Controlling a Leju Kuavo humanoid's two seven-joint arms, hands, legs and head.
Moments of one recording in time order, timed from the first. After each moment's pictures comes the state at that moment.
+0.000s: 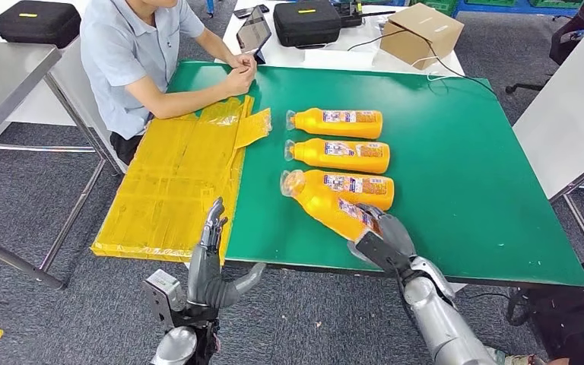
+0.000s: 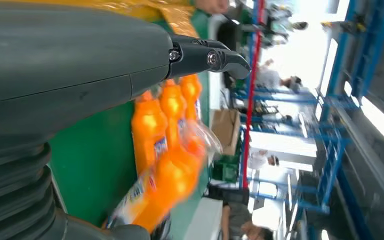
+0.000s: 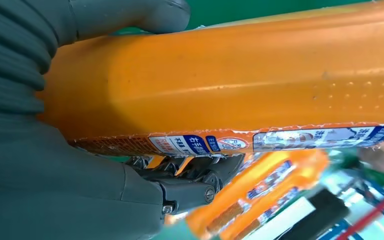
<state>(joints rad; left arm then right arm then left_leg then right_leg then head) -0.02 -0.23 -0.37 -1.30 0.10 0.10 -0.66 -0.34 -0.01 0.22 -0.77 0.49 -0.03 -0.45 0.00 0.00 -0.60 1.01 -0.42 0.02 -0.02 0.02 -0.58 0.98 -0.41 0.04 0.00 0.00</state>
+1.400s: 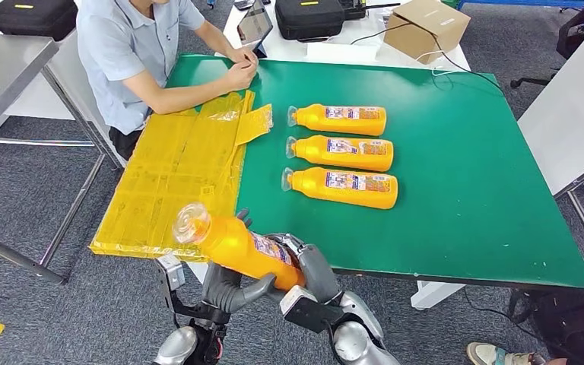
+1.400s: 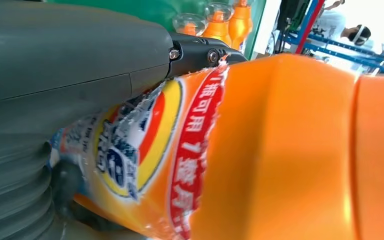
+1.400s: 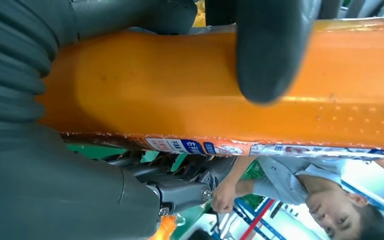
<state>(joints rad) -0.04 -0.21 -0.44 -1.26 0.35 -0.10 -0.50 -0.14 0.15 0.58 -1.16 0.39 -0.12 -0.51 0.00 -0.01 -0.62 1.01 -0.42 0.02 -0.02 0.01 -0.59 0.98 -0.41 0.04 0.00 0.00</state>
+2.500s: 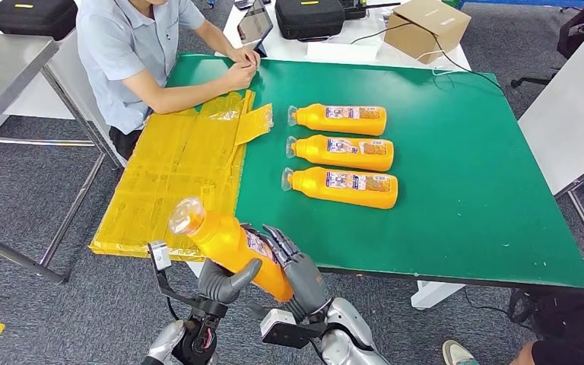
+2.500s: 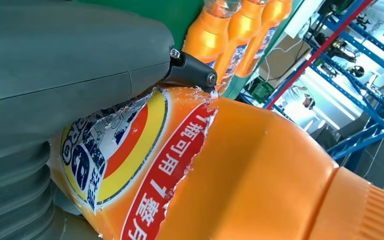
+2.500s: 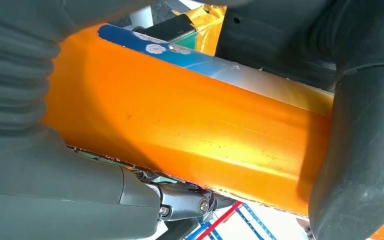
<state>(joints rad) -0.06 -0.21 -0.40 -1.24 0.70 -0.23 -0.31 -0.19 0.16 0.68 -0.97 0.48 -0.35 -0.59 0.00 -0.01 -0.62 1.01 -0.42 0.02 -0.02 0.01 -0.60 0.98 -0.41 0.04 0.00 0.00</state>
